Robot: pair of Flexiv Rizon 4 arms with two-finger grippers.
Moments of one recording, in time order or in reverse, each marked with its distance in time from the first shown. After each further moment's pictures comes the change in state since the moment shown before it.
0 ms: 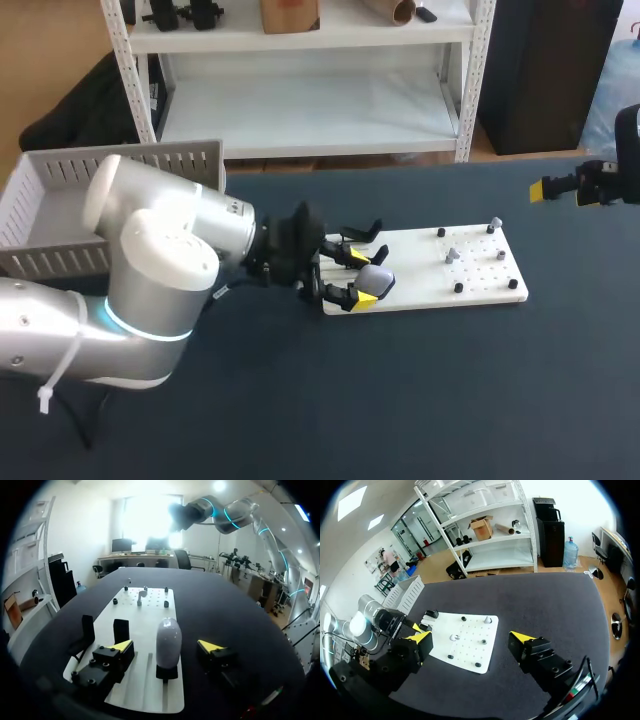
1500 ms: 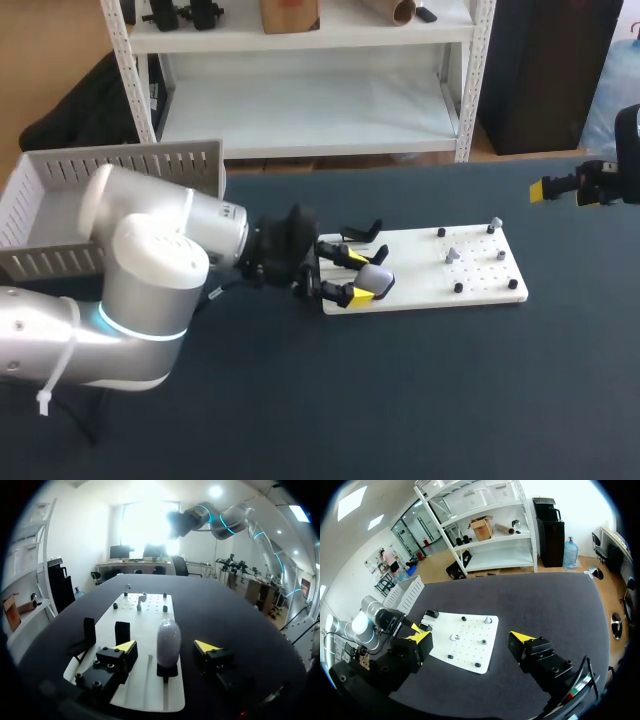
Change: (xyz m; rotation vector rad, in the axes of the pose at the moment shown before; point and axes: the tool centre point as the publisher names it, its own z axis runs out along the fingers) left arm -0.002 0.000 -0.006 0.023 -0.073 0.016; right arm 0.000 0.000 0.000 0.000 0.000 0.000
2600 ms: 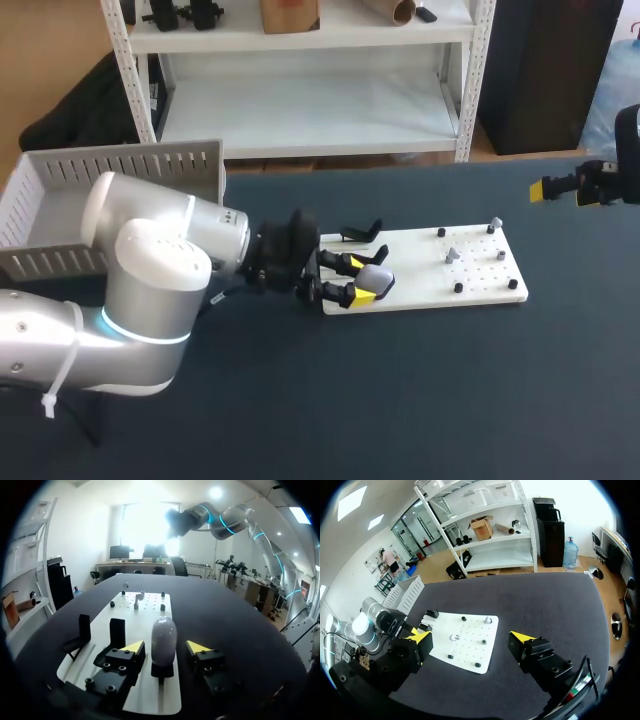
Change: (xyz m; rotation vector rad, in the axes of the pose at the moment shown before) left arm 0.004 -0.004 0.007 0.007 -0.008 -0.015; right arm 0.000 0.000 0.000 0.000 0.000 0.000
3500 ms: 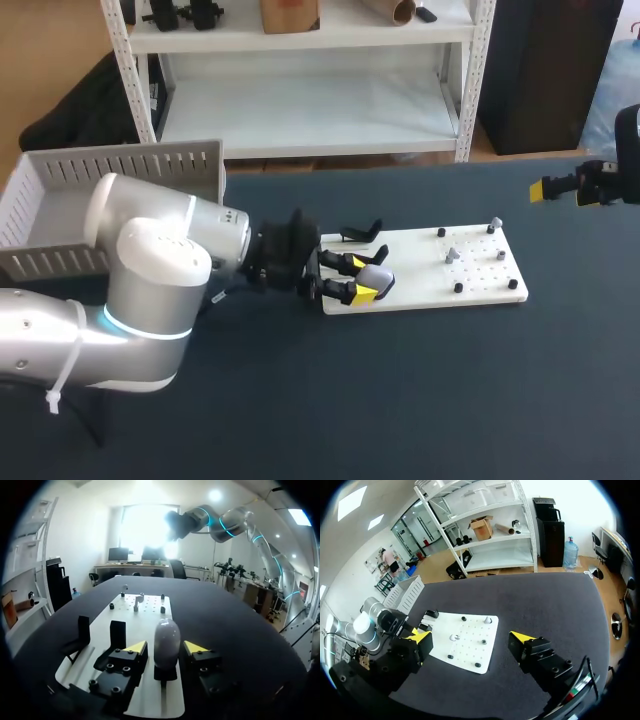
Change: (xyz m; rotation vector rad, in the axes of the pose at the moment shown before) left arm -0.003 0.002 0.003 0.019 -0.027 -0.003; right arm 0.000 0.000 0.000 0.000 0.000 0.000
